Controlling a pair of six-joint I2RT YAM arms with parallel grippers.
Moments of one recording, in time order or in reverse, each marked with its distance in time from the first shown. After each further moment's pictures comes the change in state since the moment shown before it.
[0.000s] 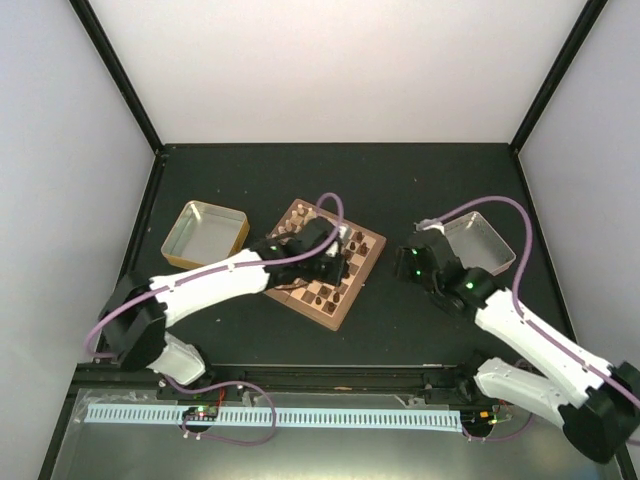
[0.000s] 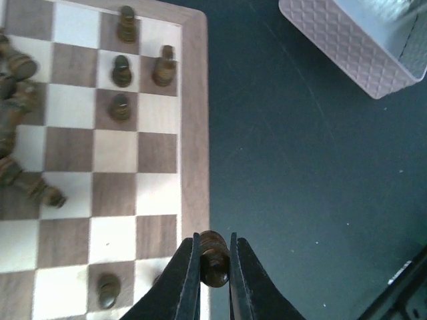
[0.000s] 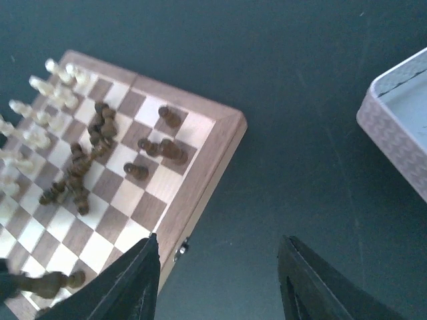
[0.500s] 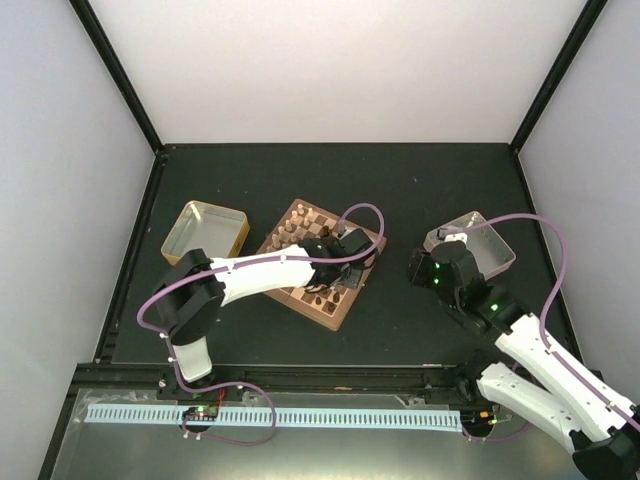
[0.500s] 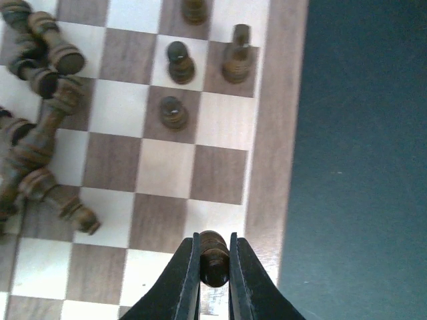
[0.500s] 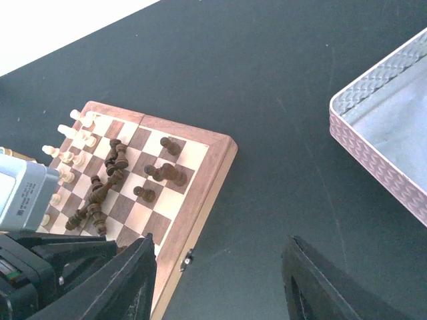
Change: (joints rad) left arm -0.125 0.334 0.235 -0.159 -0.354 -0.062; right arm -0.031 -0.245 -0.071 -0.027 0.043 0.054
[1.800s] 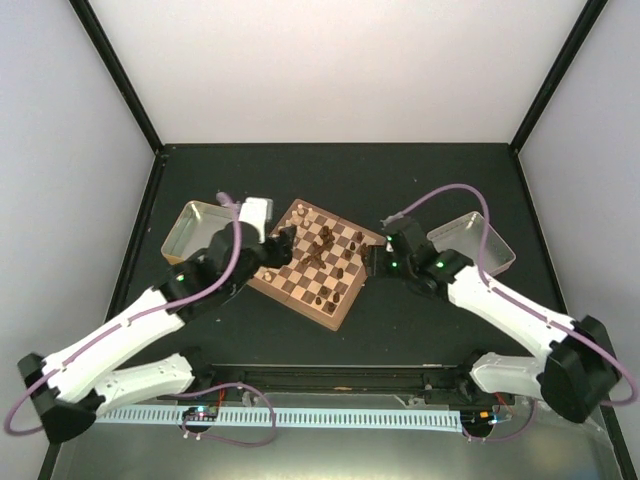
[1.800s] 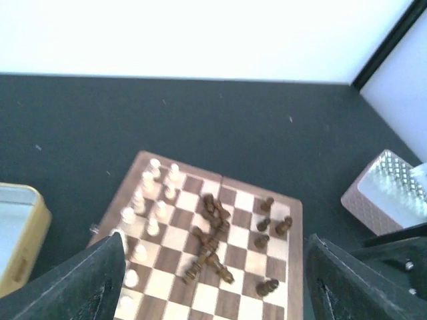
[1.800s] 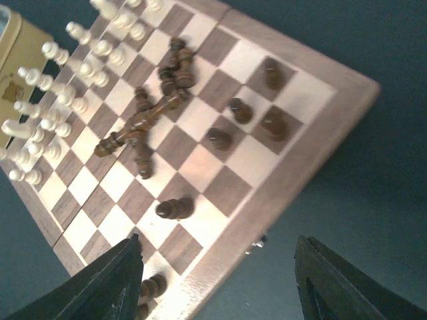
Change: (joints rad) left arm 0.165 -0.864 -0.327 0.097 -0.120 0.132; right arm 0.057 0.455 0.144 0.119 -0.248 -0.107
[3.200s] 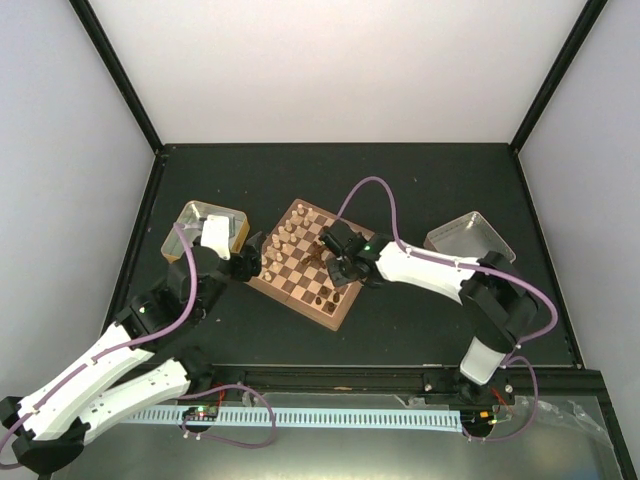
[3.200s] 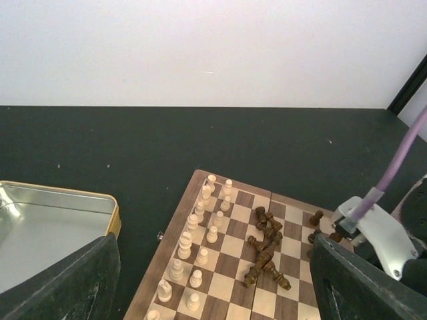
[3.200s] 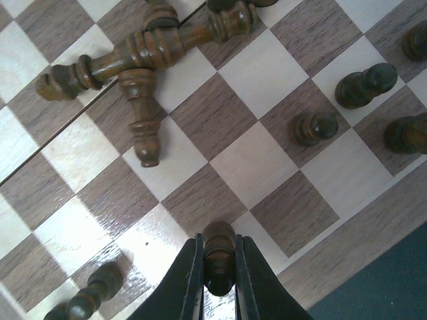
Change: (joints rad) left arm 0.031 -0.271 -0.126 -0.040 -0.118 0.105; right arm 0.185 0.509 0.314 -0.119 0.113 -0.130
